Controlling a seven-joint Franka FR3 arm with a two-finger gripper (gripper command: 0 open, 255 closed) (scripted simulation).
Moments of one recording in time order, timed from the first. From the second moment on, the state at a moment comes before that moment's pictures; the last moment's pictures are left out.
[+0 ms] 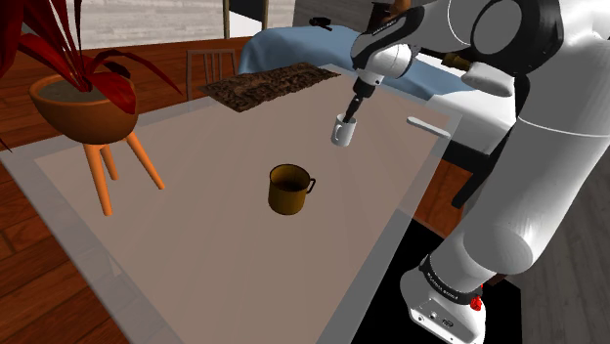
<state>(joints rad) -0.10 0.24 -0.48 -1.98 0.33 2.25 -1.11</state>
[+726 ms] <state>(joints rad) -0.10 0.27 -0.47 -1.99 0.36 2.29 -1.13</state>
